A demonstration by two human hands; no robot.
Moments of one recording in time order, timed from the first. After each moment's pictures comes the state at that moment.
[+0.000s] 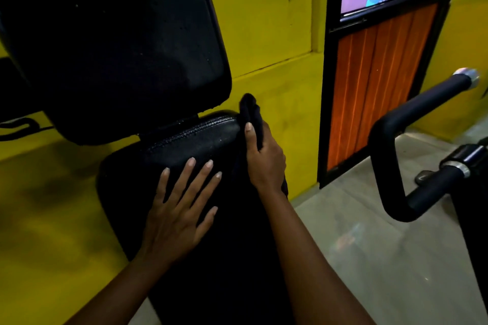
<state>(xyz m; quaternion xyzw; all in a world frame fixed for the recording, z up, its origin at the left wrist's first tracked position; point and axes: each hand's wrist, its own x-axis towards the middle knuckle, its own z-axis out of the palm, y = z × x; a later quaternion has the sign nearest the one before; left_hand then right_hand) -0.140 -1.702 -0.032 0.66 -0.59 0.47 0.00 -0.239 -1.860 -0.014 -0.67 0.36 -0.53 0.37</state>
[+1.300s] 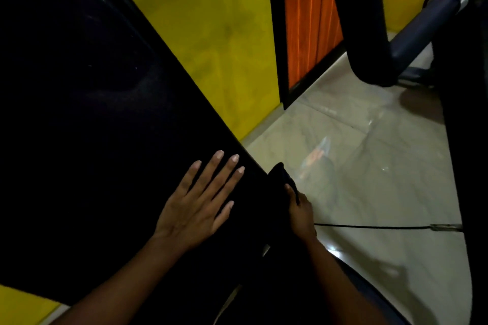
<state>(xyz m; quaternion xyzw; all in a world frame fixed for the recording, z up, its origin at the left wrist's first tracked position) -0.209 -1.746 -0.214 0.55 -0.73 0.39 -0.12 -0.386 -1.832 -0.346 -0.49 0.60 -0.27 0.57</state>
